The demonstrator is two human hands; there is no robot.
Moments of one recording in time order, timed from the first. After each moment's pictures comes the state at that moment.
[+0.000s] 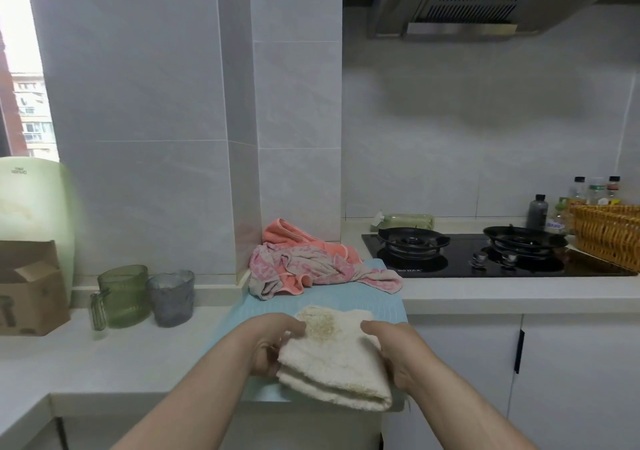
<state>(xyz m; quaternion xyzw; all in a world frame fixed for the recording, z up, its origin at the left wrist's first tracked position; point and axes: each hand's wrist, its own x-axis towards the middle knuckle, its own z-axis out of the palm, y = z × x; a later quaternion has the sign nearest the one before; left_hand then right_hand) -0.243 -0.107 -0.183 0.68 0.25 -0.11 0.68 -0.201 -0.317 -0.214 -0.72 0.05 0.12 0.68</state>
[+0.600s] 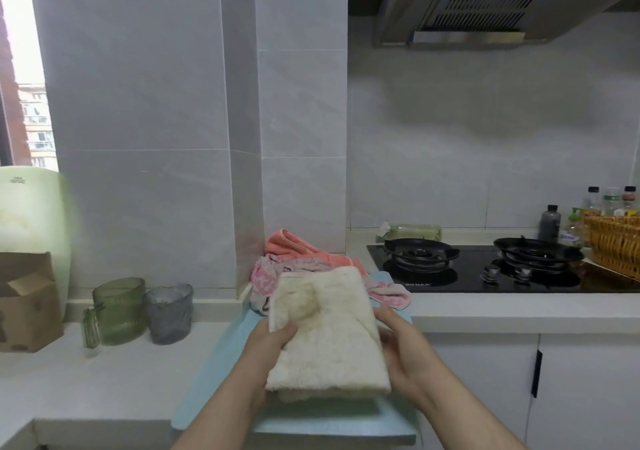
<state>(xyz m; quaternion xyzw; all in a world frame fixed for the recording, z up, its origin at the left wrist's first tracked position) -0.221 -0.098 -0.216 0.60 0.11 0.10 0.79 -0.184 -0.313 -0.200 -0.49 -0.05 0.18 0.85</state>
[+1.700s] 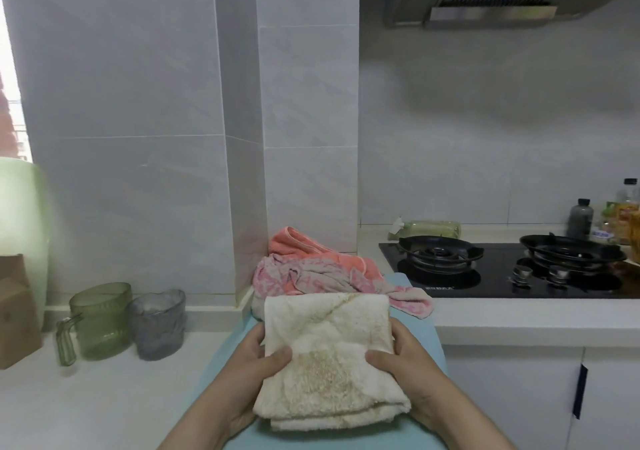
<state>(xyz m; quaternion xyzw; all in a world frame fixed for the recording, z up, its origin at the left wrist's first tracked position) -0.214 -0.065 -0.224 0.54 0.02 0.05 0.84 -0.135 -0.293 -0.234 -0.61 -0.18 0.14 0.76</state>
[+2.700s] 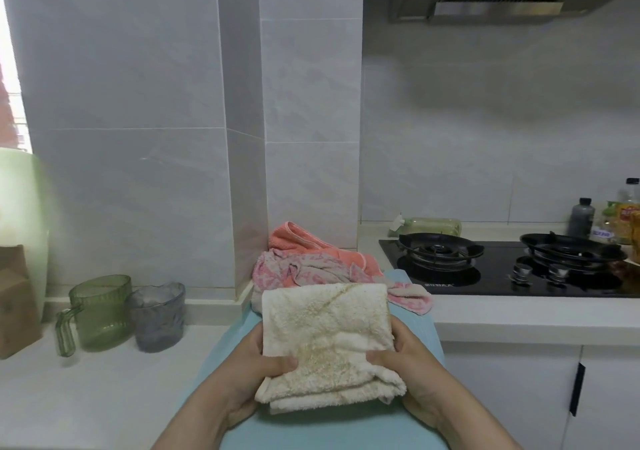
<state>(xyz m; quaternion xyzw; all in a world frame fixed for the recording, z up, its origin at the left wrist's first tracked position) -0.212 -0.063 -0.227 0.55 -0.04 -0.01 0.83 -0.141 -0.300 -0.230 -0.58 -0.22 0.19 0.76</state>
